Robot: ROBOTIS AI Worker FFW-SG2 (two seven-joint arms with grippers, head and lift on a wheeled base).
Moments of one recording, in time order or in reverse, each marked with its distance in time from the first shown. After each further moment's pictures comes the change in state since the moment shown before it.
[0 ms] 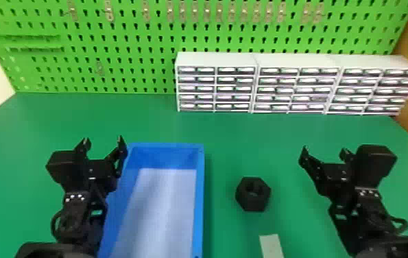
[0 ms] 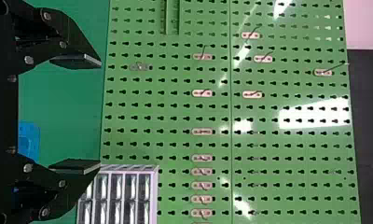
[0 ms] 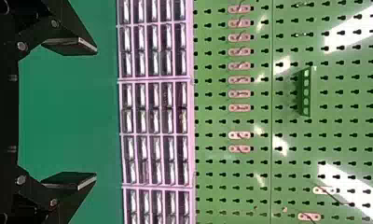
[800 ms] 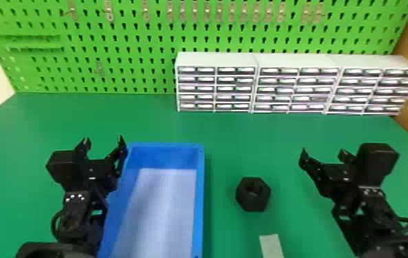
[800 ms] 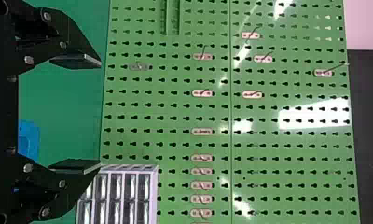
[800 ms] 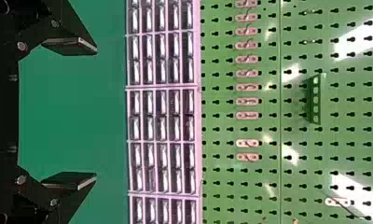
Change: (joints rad) left arm -0.001 0.000 -0.001 0.000 0.002 0.000 0.000; right arm 0.010 0.001 -0.025 -0.049 -0.005 0.089 0.062
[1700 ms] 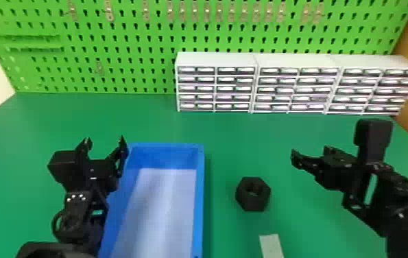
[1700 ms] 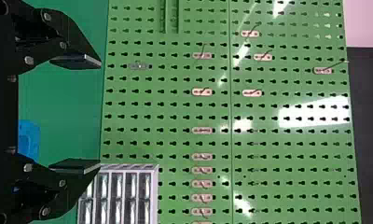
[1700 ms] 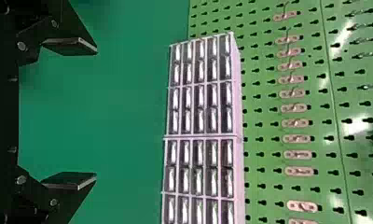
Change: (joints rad) left arm -0.001 0.000 -0.002 0.002 -0.009 0.000 0.001; right arm -0.095 -0.007 -0.074 -0.155 0.008 0.505 0.310
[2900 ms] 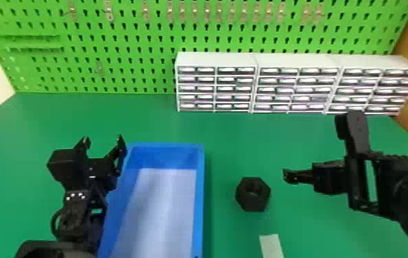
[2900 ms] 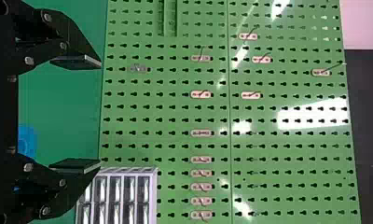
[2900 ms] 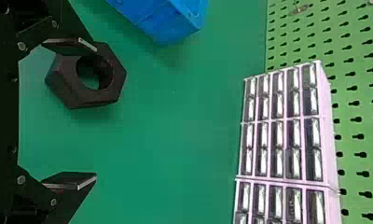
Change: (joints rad) left arm -0.006 0.000 0.003 0.002 -0.005 0.000 0.006; right arm -0.147 -0.109 0.076 -0.053 -0.005 0.523 0.152
